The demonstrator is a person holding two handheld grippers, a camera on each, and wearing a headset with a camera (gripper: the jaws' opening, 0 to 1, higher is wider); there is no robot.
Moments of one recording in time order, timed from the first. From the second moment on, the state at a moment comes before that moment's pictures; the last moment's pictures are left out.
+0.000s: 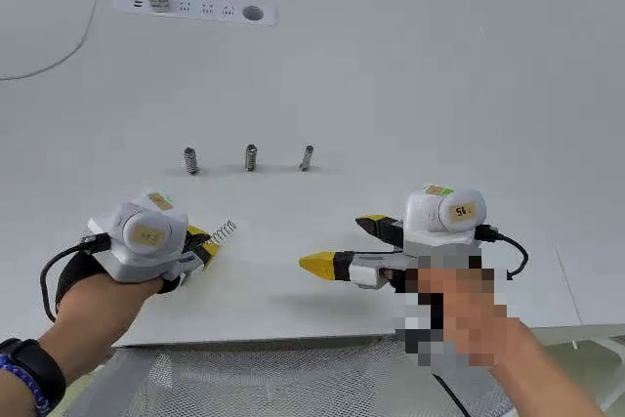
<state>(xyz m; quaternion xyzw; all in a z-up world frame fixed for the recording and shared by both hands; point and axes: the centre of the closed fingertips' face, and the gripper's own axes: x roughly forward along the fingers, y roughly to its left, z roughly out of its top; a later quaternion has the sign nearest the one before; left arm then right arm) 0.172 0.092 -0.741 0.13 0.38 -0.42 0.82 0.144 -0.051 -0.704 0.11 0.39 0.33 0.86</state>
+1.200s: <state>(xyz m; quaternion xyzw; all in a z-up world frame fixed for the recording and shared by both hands) 0.143 0.094 -0.689 0.13 0.32 -0.47 0.81 0.152 0.056 -0.678 0.21 0.36 0.42 0.81</state>
